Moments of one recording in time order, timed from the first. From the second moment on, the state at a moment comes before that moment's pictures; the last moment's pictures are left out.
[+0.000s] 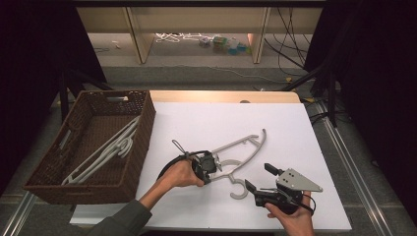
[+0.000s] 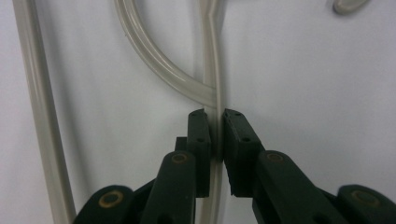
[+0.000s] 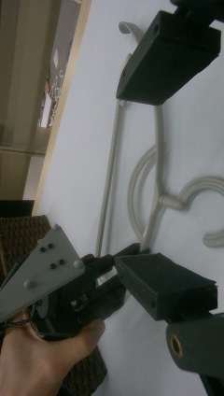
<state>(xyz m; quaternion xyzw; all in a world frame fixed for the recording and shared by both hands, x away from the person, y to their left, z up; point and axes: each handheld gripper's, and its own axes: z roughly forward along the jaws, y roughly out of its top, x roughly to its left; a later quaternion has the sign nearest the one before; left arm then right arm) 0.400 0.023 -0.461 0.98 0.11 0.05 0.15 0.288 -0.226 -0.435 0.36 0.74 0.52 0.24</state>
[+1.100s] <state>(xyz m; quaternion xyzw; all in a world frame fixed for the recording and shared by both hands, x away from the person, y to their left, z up) 0.412 0.082 -0.405 0.92 0.21 0.04 0.32 0.288 -0.231 -0.435 0.36 0.73 0.53 0.23</state>
